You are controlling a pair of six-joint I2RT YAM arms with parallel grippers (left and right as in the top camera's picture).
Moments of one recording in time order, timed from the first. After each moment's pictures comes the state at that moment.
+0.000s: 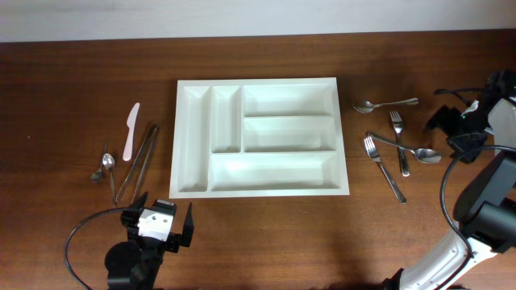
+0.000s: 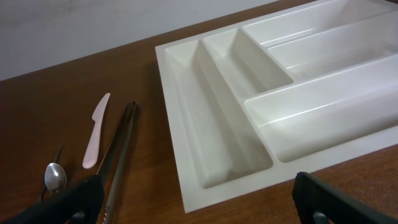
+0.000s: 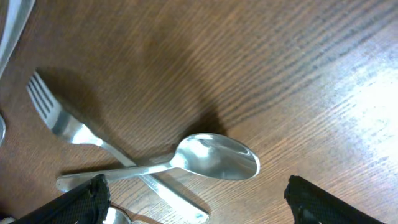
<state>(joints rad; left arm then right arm) 0.00 0.01 0.13 -0.45 0.17 0.24 -0.52 2.06 1.63 -0.99 -0.17 0.38</state>
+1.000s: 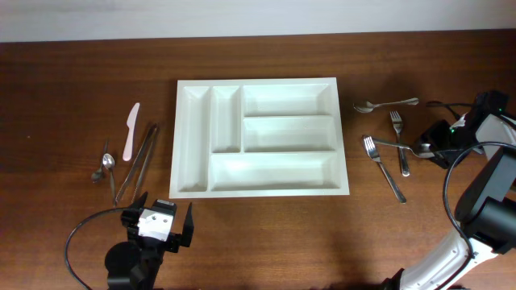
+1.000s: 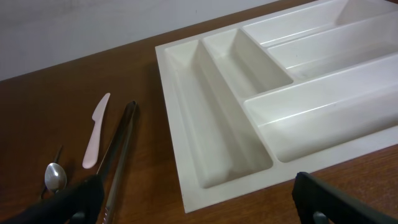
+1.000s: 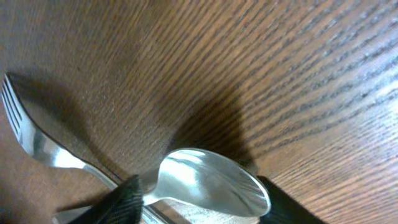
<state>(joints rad) 0.00 0.01 0.13 -0.45 0.17 0.24 -0.54 2.06 1.41 -0.73 -0.29 0.43</state>
